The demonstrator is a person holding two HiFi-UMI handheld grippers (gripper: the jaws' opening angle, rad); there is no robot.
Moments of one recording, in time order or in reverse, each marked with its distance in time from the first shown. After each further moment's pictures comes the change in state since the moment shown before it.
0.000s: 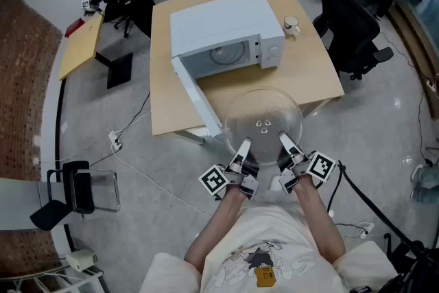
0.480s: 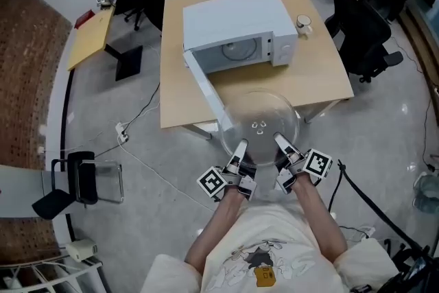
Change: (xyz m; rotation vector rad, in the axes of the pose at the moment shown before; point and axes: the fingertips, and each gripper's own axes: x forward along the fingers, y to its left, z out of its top) left arm -0.033 0.005 0.024 0.023 -0.089 0.029; right arm 0.020 -0.007 -0.039 0.037 0.119 0.006
